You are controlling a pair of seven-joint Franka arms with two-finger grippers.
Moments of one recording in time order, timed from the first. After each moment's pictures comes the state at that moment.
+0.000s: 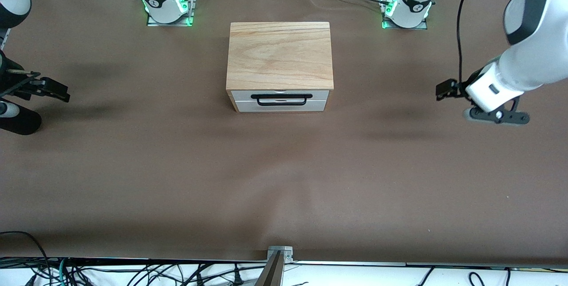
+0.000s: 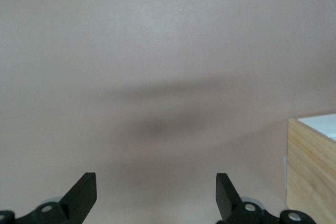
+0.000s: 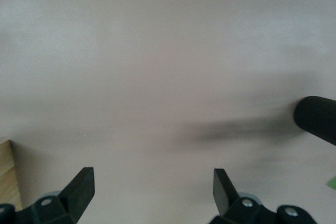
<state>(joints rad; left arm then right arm) -0.07 0.17 -0.03 -1.70 -0.04 1.72 -0.01 -0.01 0.15 -0.06 -1.59 -0.03 1.68 -0.04</state>
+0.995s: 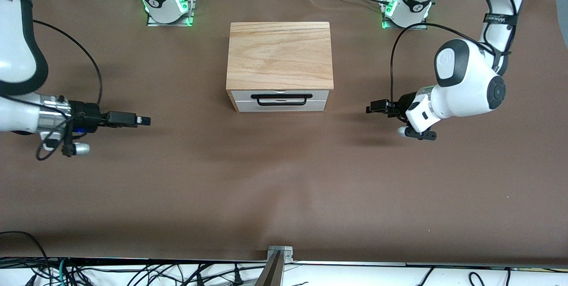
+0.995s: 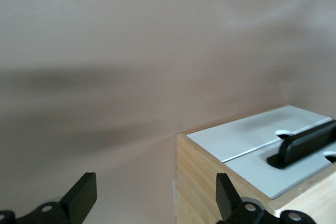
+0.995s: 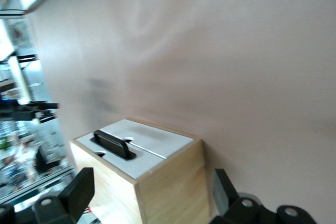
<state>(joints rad) -0.08 0.30 -0.12 -1.96 -0.64 2.05 0.21 -0.01 0.44 -0.05 -1.60 0.85 1.69 -0.26</state>
